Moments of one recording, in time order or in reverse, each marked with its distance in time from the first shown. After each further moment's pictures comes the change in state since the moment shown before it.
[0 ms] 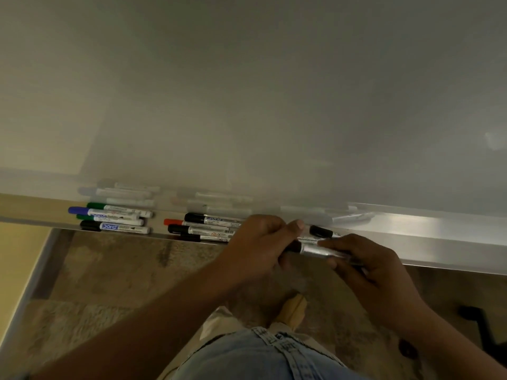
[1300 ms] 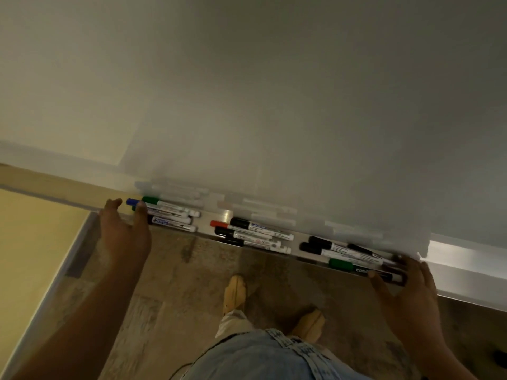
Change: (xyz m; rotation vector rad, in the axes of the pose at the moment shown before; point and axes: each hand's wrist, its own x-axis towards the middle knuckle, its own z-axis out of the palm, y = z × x) left_hand -0.035 -0.167 -0.226 0.268 1.252 -0.112; right_hand -0.006 0.090 0.056 -0.425 0.232 0.530
